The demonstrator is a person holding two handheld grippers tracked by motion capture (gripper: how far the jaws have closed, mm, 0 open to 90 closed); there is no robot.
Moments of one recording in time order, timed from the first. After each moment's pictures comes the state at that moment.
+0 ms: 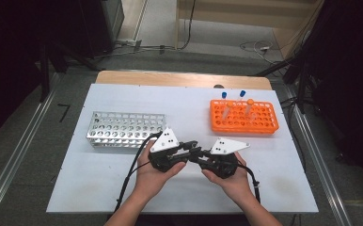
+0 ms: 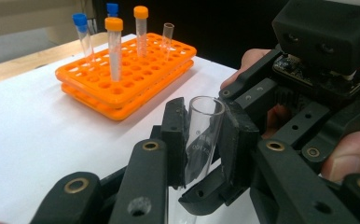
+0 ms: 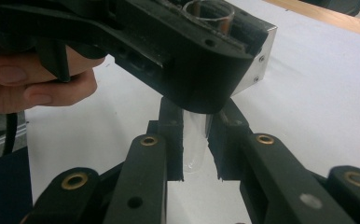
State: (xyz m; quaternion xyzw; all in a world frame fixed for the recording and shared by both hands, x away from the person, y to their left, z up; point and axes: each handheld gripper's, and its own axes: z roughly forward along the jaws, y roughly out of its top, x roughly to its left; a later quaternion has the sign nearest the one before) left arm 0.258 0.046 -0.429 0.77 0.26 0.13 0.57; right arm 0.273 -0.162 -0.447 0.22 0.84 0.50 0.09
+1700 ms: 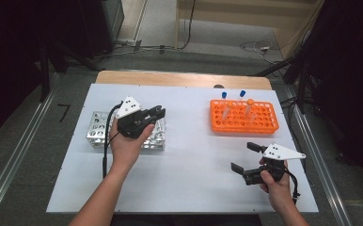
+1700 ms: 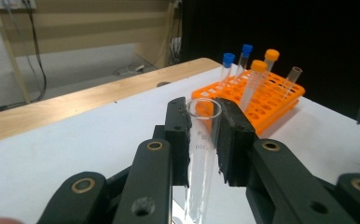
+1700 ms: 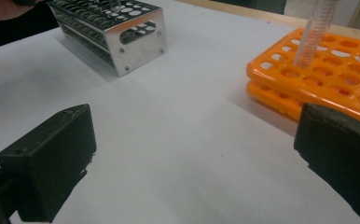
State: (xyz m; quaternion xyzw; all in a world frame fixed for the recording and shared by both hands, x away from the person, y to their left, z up) left arm 0.320 0.132 -0.405 0.70 0.38 0.22 0.57; right arm 0.273 -0.292 -0.460 0.30 0.79 0.51 0.15
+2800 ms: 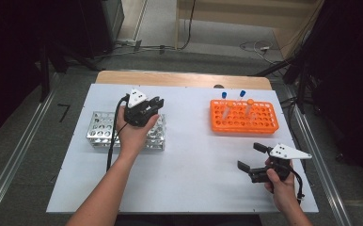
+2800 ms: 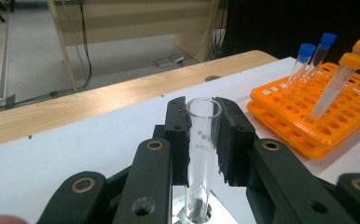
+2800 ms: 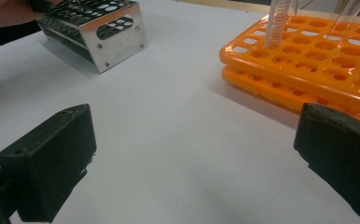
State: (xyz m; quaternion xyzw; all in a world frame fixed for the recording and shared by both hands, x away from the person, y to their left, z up) left arm 0.361 0.125 -0.428 0.69 0.43 0.27 0.52; right arm 0.280 -0.310 -0.470 0.33 0.78 0.51 0.15
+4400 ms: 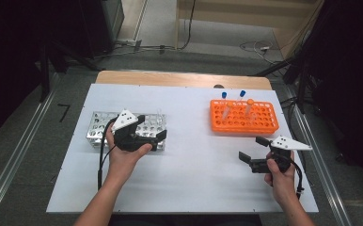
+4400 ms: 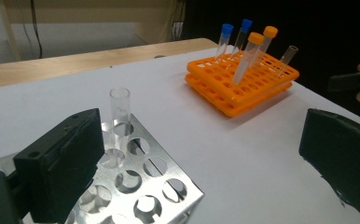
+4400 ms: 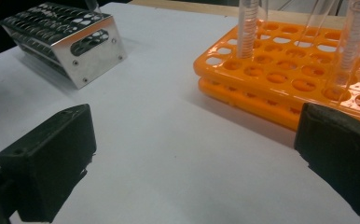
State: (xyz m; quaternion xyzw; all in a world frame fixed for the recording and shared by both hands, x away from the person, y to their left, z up) left arm 0.283 0.137 -0.428 0.70 0.41 0.18 0.56; right arm 0.301 -0.312 -0.461 0.36 0.77 0.51 0.15
